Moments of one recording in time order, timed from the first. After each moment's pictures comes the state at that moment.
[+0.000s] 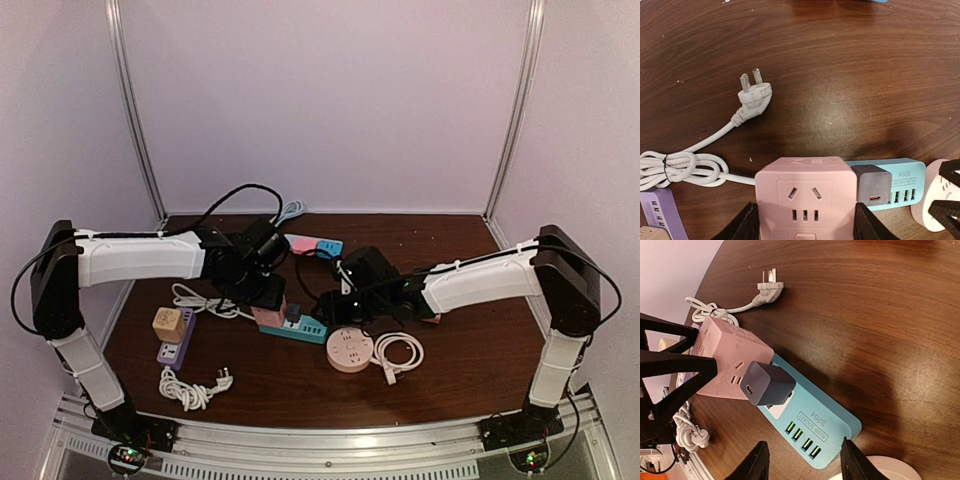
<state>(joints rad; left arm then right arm) -0.86 1.71 1.24 -0.65 -0.25 -0.59 0.95 1.82 1.11 -0.02 -0.05 0.74</state>
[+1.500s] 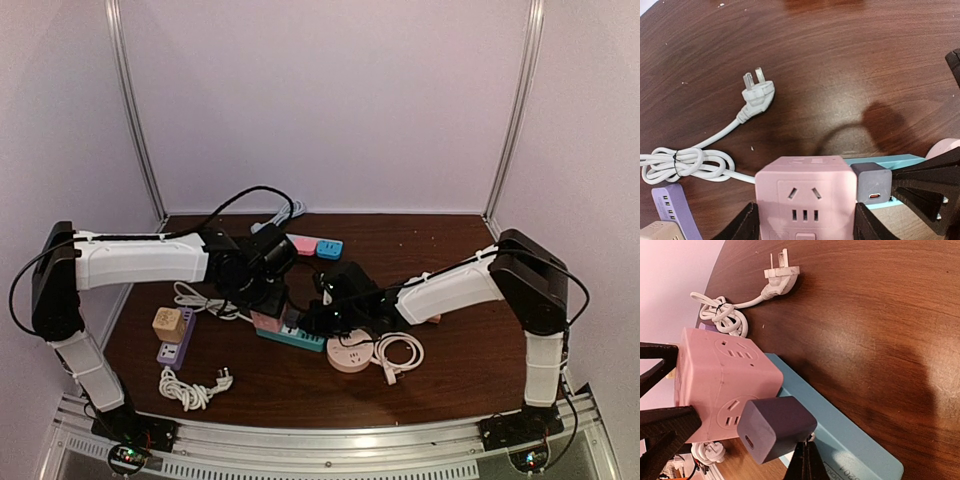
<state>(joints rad) -0.92 1.71 1.26 -0.72 -0.32 -0.54 0.99 2.01 1.18 0.15 -0.13 0.91</state>
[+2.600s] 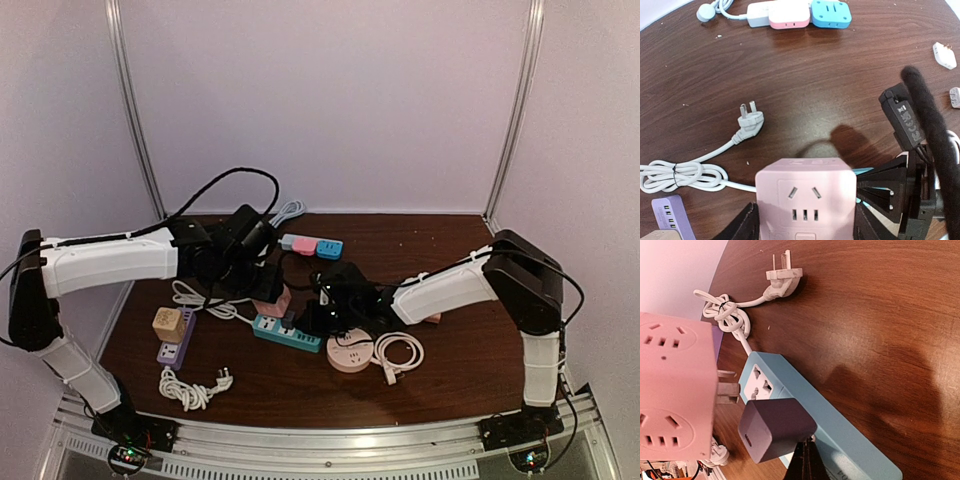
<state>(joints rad) -0.89 1.57 1.22 -0.64 -0.27 -0.52 0.99 2.04 1.20 0.17 -0.15 0.92</state>
